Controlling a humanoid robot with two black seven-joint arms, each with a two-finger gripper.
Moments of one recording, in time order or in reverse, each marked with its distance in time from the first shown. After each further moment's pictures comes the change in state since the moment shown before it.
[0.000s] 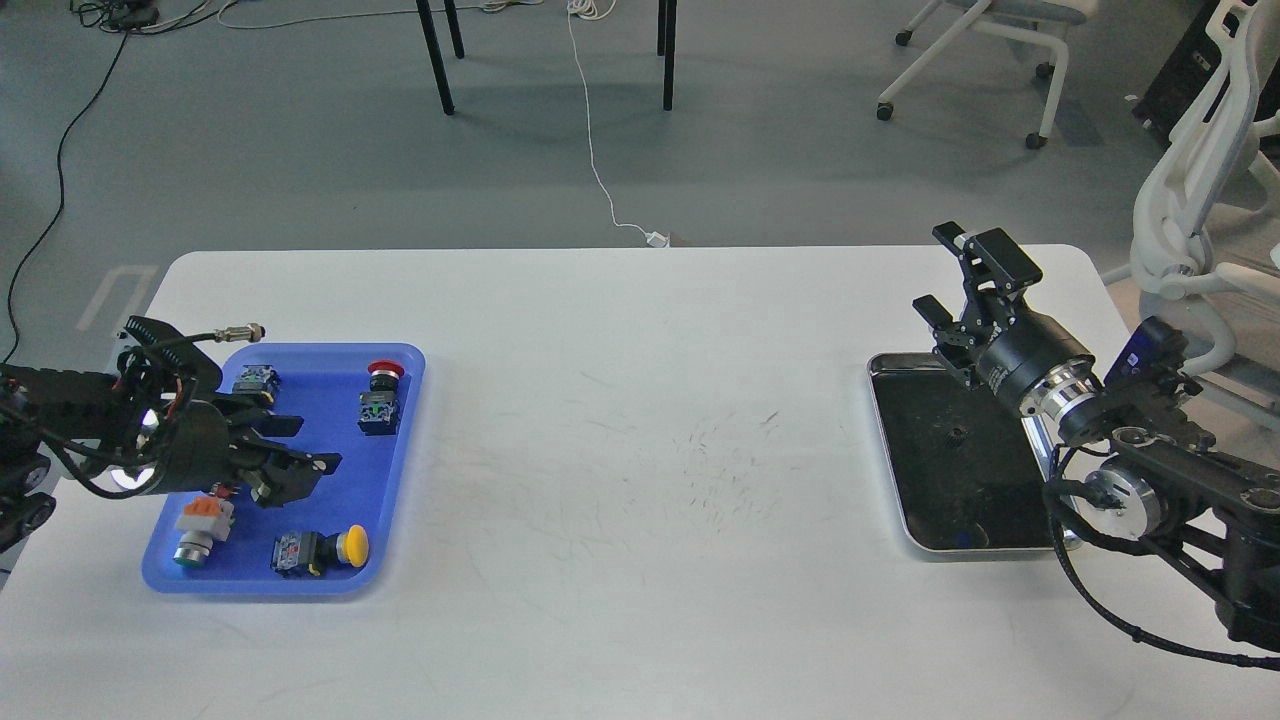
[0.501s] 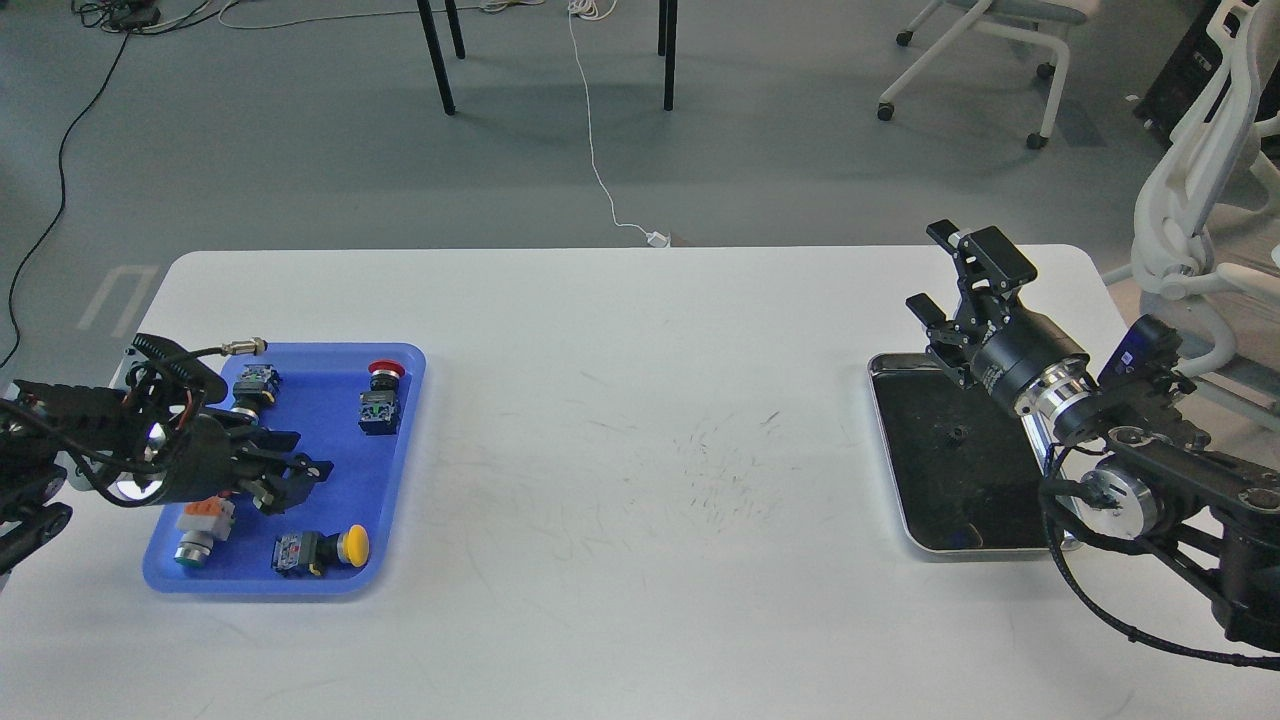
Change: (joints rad) left arm -0.005 -0.057 0.045 0.113 0.000 0.038 0.000; right arm 0.001 0.000 0.001 0.027 0.000 0.000 0.000
